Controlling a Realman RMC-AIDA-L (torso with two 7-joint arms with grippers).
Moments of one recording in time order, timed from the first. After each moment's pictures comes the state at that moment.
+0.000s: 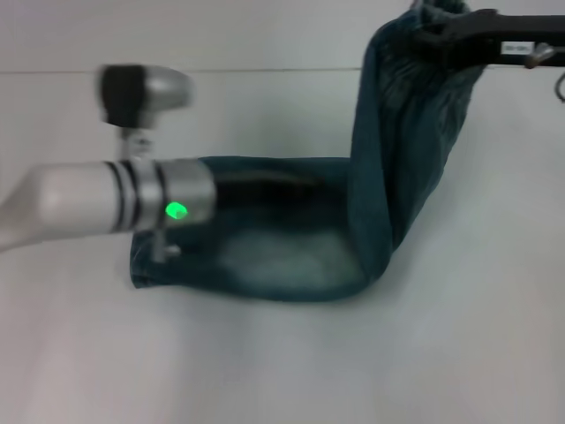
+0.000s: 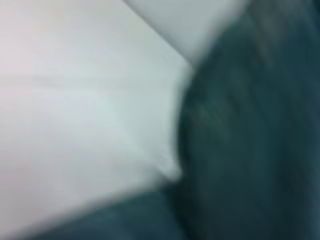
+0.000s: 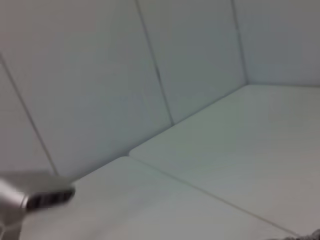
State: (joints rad) left arm -0.62 -2.17 1.34 0.70 1.73 0.94 -2.03; right arm 0.64 2.09 -0.82 -1.10 -2.00 -1.39 2.00
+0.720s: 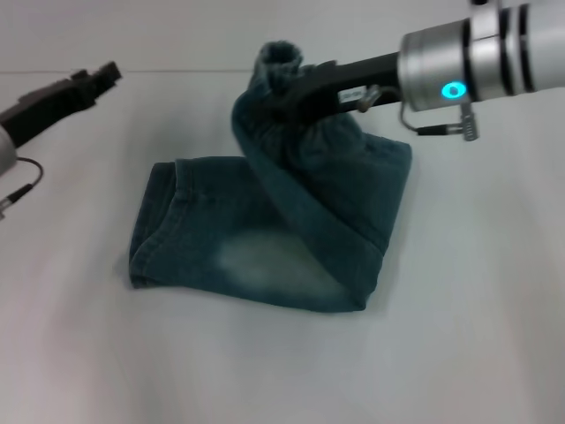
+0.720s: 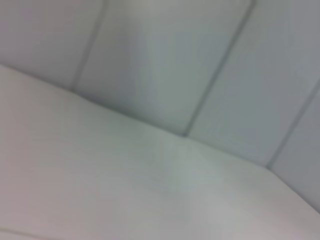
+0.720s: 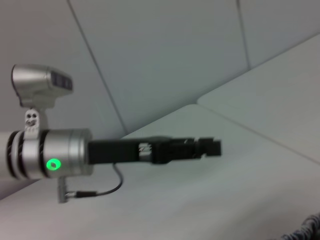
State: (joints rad) left arm -0.45 -2.17 0.80 0.80 1.63 0.85 -1.76; right arm 0.82 2.10 -1.17 -0.88 -1.95 -1.22 2.07
